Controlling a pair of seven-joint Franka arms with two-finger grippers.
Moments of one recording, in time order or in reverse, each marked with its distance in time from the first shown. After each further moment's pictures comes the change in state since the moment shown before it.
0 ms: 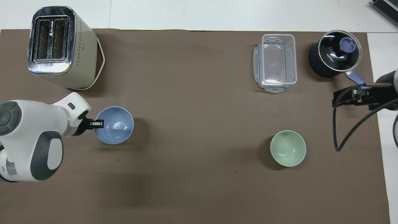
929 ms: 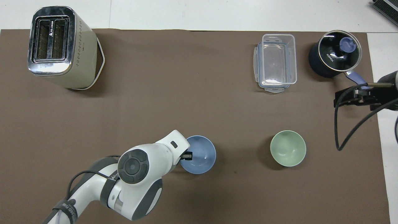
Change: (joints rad) left arm -0.489 0.080 -0.008 -0.091 -0.034 0.262 -0.393; right arm -0.007 0.000 -0.003 -0.003 0.000 0.001 0.000
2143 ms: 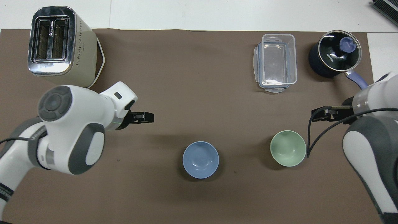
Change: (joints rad) left arm 0.374 -0.001 0.036 0.306 0.043 -0.416 0.254; right arm -0.005 -0.086 -0.001 -0.430 0.000 0.307 -0.028
